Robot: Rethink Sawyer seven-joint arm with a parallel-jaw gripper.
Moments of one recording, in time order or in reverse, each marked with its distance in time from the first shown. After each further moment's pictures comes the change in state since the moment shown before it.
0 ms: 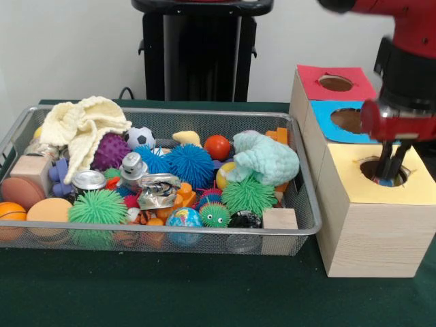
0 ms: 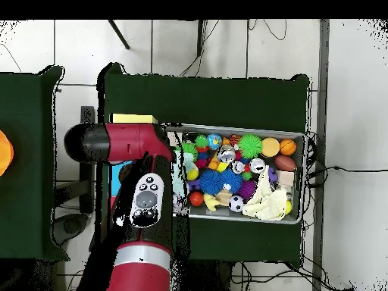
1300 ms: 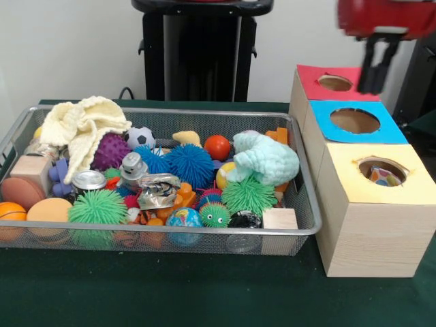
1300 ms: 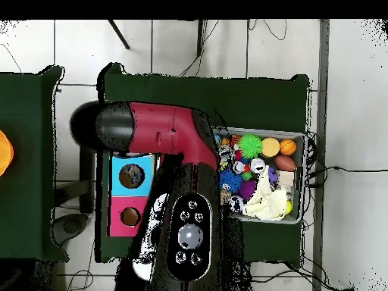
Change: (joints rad) arm -0.127 -0.225 0.005 0.007 -0.035 0.204 0.000
